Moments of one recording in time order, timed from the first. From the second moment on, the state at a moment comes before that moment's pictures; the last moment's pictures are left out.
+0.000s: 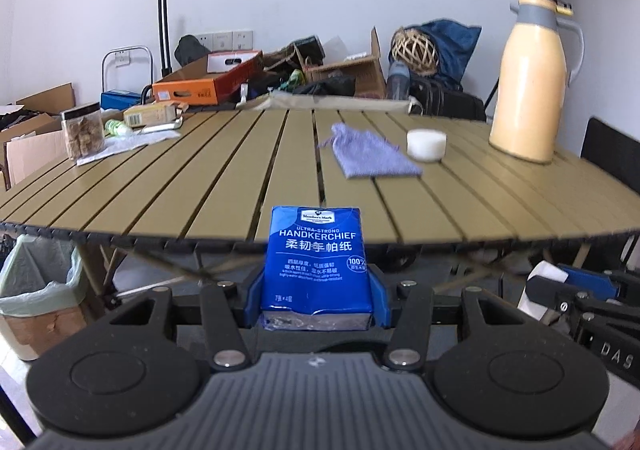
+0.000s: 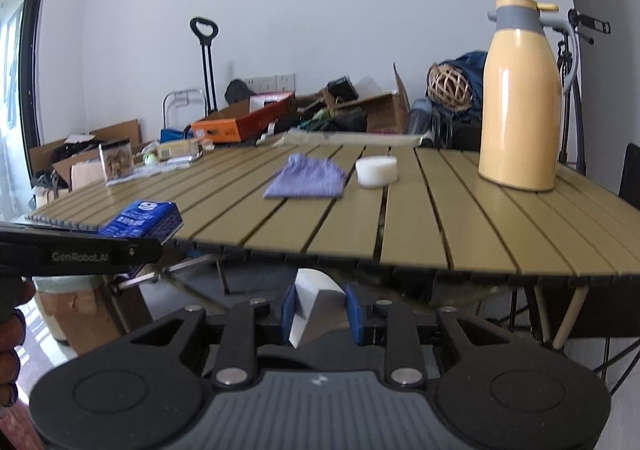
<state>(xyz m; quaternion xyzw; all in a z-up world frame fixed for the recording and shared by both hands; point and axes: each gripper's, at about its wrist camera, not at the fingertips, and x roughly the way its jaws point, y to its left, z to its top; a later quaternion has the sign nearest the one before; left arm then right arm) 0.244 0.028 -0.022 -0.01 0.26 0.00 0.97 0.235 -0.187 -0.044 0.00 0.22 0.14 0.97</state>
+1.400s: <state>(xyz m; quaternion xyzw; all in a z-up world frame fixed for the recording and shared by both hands) 0.262 0.097 -0.181 0.01 0.48 0.07 0.87 0.248 -0.204 -0.189 -0.02 0.47 0.12 0.87</state>
